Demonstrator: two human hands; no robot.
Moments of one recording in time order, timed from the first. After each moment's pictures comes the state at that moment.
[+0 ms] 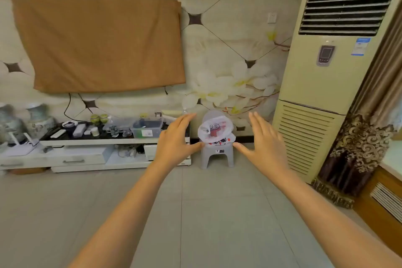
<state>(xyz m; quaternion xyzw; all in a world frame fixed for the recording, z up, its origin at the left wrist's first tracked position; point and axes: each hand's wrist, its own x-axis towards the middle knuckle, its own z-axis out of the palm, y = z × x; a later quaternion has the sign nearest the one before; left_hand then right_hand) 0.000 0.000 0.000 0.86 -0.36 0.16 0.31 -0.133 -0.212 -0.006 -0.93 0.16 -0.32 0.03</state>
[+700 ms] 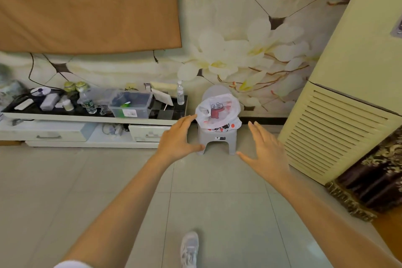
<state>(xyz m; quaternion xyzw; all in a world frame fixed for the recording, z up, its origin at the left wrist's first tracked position) 0.297 -0.216 -0.114 0.91 -0.29 -0.03 0.28 0.153 -0.431 -0.111 -0.98 0.16 -0.13 0.08</state>
